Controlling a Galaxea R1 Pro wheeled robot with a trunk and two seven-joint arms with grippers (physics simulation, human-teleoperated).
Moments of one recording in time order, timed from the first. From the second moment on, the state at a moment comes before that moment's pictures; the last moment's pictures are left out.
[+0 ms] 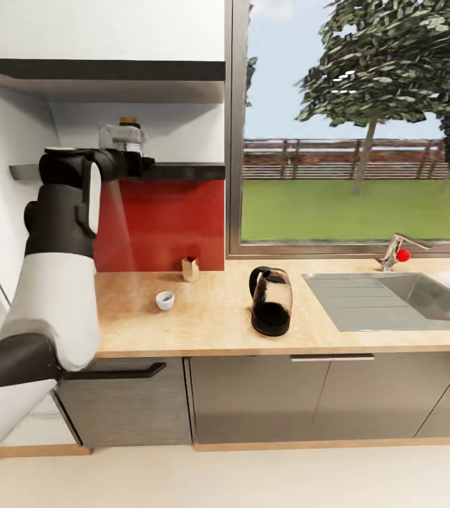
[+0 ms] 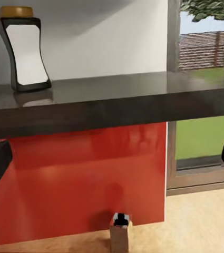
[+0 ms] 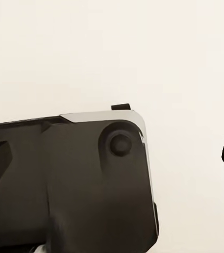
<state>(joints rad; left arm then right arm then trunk) -1.44 -0.07 0.15 -1.11 -0.32 0.77 -0.29 0.00 0.02 -0.11 -0.21 -0.02 -0.20 -0.01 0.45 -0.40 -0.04</state>
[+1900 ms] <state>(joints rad) -1.74 -0.05 0.14 -0.59 -0.34 0.46 0.20 0.00 0.01 -0.11 -0.21 -0.01 -0.20 -0.01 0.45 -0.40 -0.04</state>
